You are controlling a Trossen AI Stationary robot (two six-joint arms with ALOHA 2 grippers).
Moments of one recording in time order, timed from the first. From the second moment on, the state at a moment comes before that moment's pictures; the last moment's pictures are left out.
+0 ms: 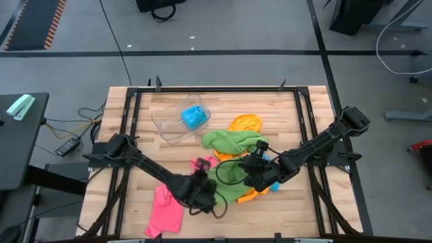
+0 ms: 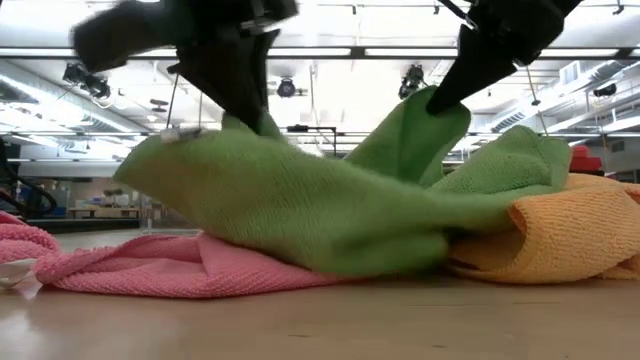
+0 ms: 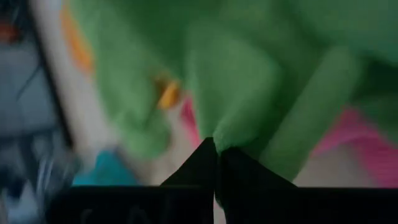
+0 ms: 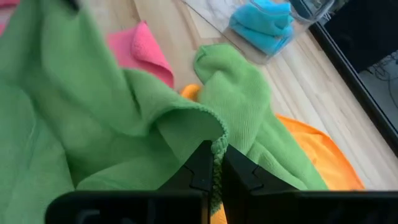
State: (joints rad) left arm -0.51 2.02 1.63 -1.10 -0.68 -0.13; right arm 0.51 1.55 1.02 -0.58 0.77 0.56
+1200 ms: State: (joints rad) left arm -0.55 1.59 1.63 -1.25 -0.77 -0.31; right arm 0.56 1.52 1.52 -0.85 0.77 0.13
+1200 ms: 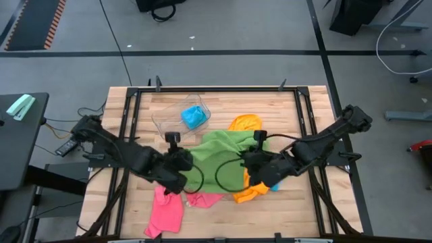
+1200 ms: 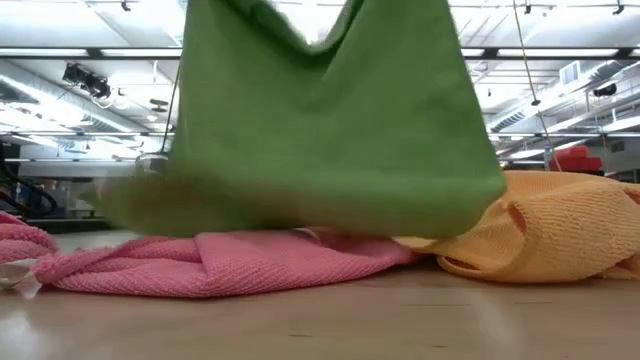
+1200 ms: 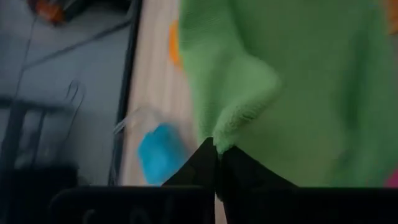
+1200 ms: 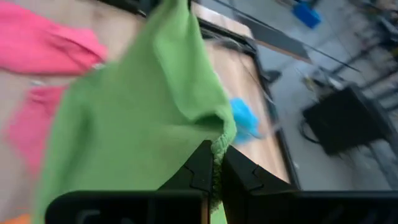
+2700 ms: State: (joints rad) left arm -0.38 1.56 1.43 -1.27 -0.73 -0.27; right arm 0.31 1.52 1.30 -0.91 0.70 0.19
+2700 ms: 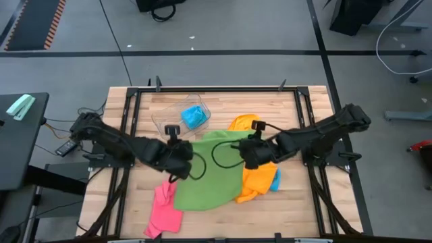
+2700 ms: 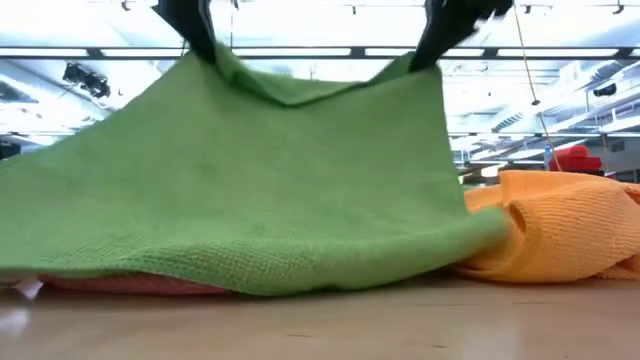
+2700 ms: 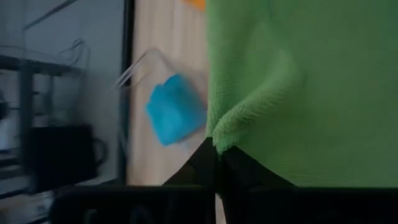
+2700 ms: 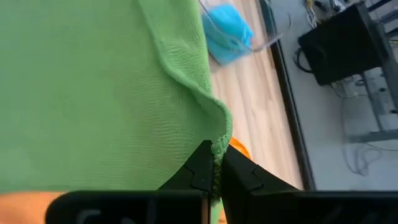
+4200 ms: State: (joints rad) left arm -0.31 1.43 1.11 -1.09 -0.49 -0.16; right arm 0.29 1.52 1.06 -0.25 0.07 -0.20
